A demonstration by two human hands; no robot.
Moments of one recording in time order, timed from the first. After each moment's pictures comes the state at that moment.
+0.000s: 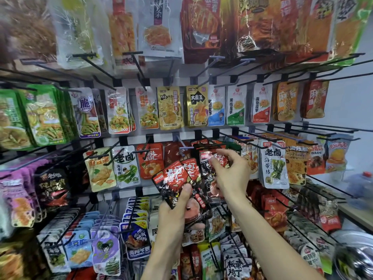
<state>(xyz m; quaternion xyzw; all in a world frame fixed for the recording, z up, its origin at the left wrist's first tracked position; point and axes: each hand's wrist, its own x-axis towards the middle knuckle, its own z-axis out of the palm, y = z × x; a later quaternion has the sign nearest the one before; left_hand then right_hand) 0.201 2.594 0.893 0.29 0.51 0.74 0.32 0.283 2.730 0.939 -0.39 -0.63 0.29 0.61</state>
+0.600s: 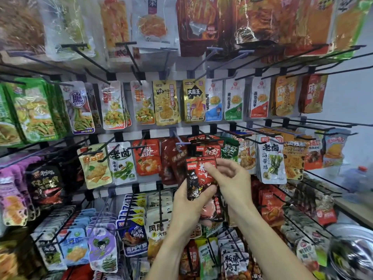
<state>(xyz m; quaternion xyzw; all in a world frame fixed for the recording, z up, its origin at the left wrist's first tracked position) 0.216 2.619 0.896 0.40 0.54 0.67 0.32 0.307 2.698 0.926 -0.30 -0.54 0.54 0.57</state>
